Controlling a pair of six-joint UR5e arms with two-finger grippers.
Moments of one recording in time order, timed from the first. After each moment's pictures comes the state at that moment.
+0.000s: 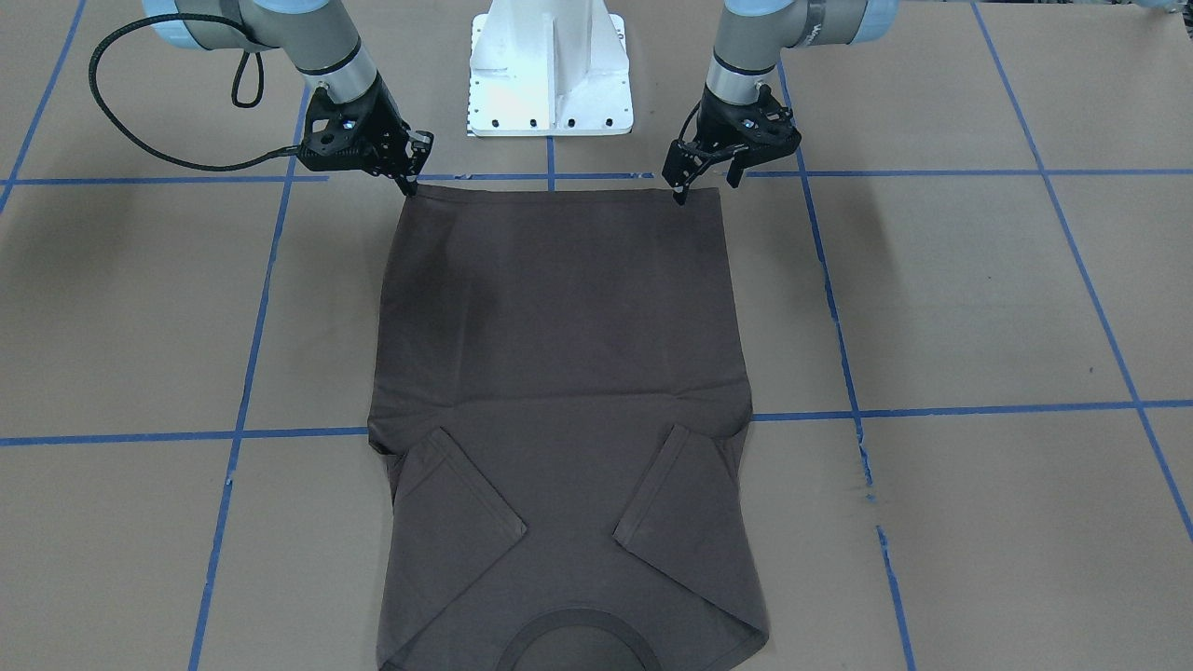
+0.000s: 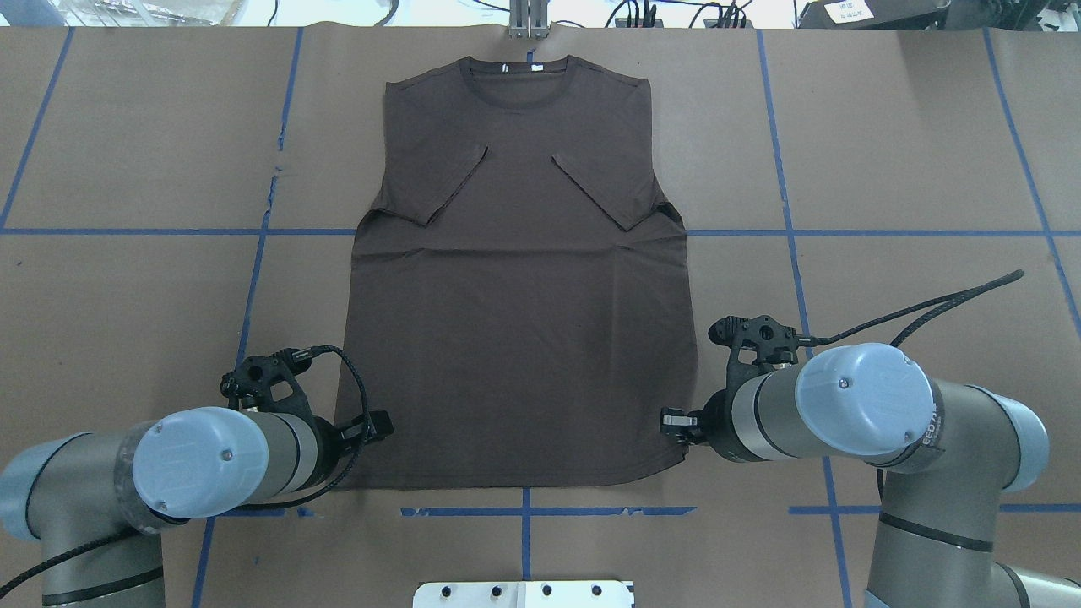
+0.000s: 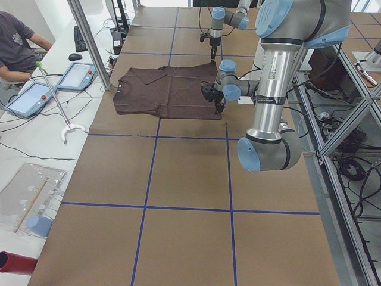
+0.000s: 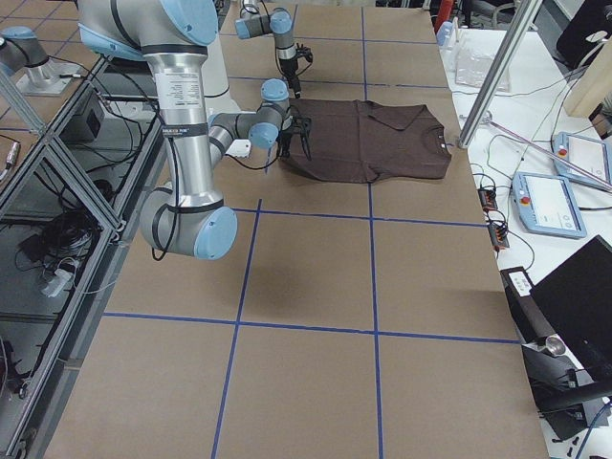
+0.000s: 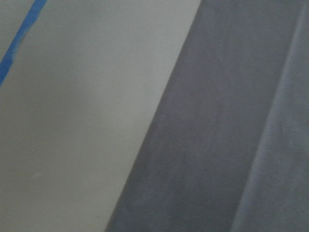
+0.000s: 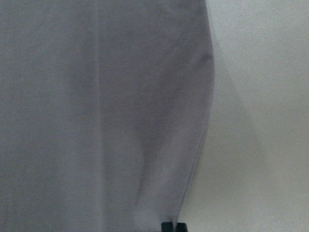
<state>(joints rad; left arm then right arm) -0.25 -1.78 -2.04 -1.74 -1.59 -1.81 0.35 -1.39 2.08 -1.32 1.80 1.49</state>
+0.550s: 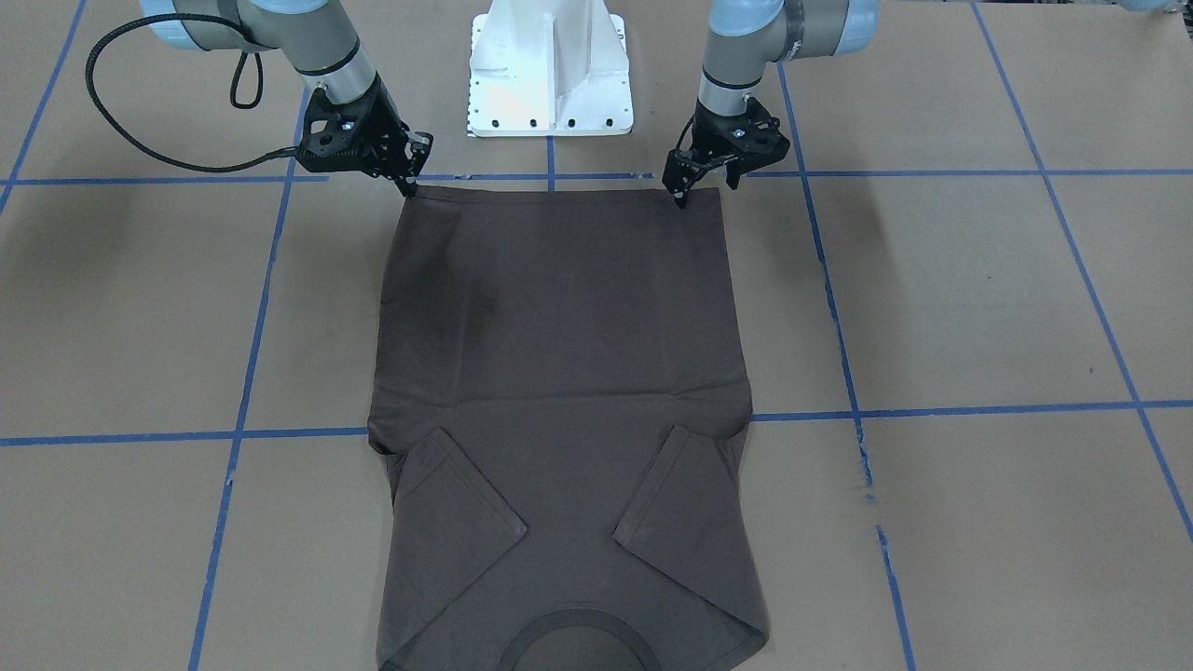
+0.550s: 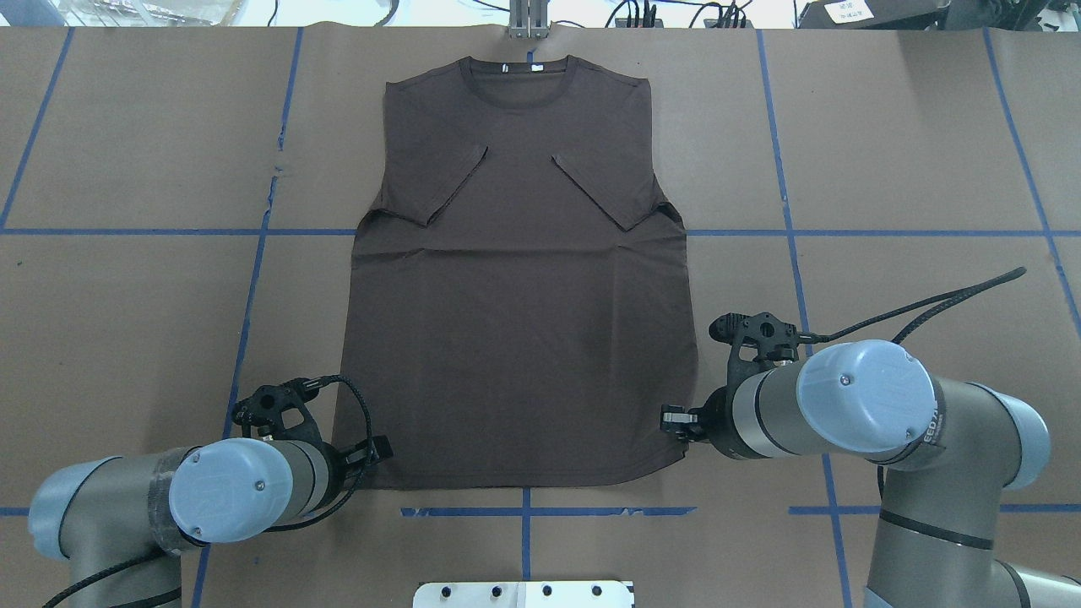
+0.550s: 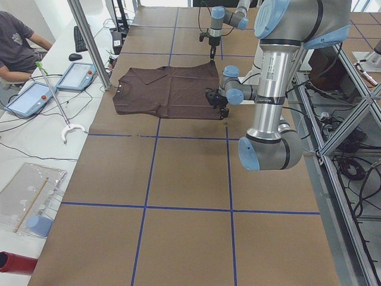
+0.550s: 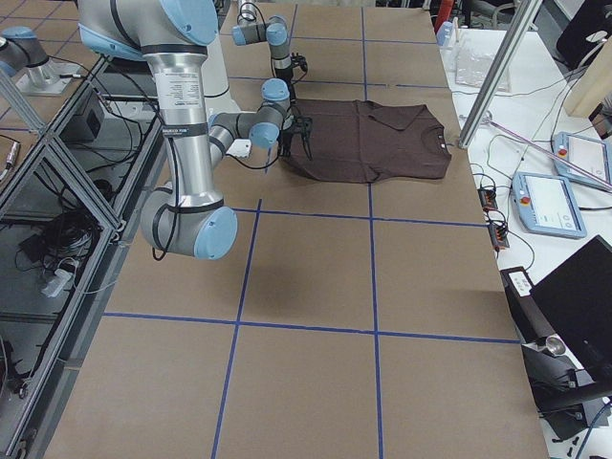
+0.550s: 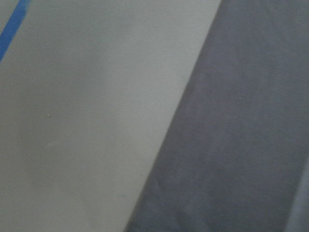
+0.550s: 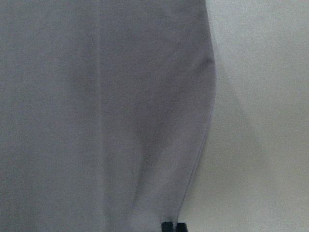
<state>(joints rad) -0.21 -1.78 -1.98 -1.74 -1.56 -1.83 0.36 -1.39 2.08 -1.32 1.80 1.49</state>
